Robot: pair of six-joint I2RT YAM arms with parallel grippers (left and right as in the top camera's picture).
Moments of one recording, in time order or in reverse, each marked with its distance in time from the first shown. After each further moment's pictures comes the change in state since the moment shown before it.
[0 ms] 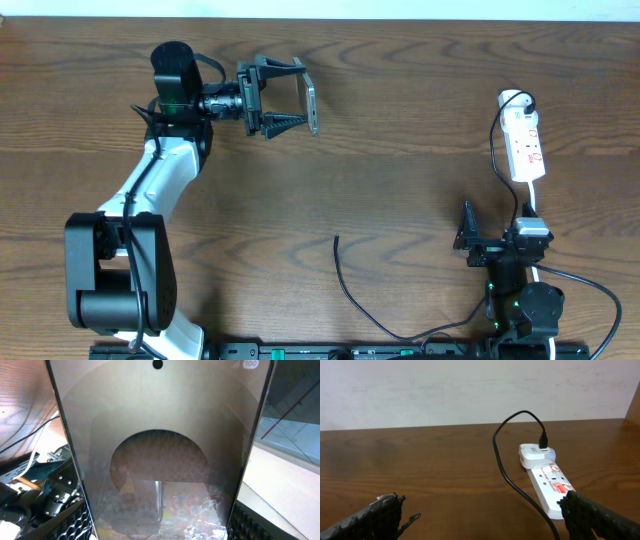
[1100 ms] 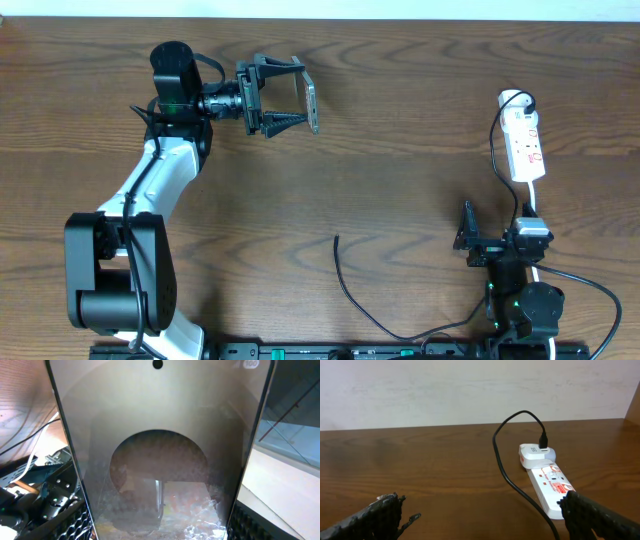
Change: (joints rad) left arm 0.001 0.000 0.000 0.000 -0.018 0.000; right arm 0.000 0.000 0.000 0.000 0.000 0.000
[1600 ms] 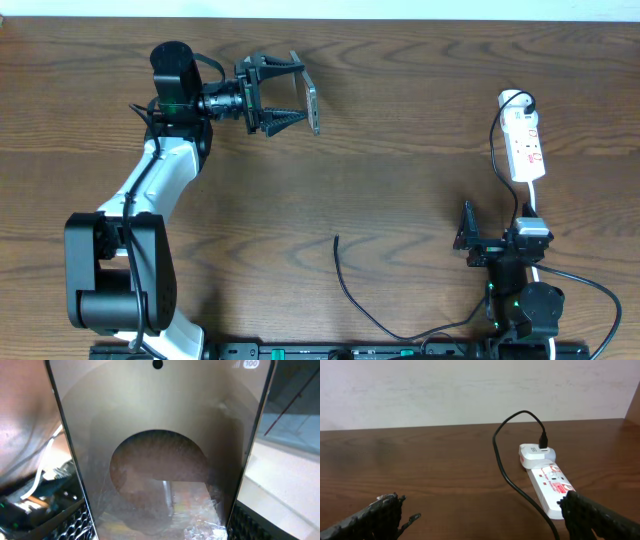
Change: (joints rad) left arm 0.000 0.000 0.000 0.000 -0.023 0.114; right arm 0.000 0.000 0.000 0.000 0.000 0.000
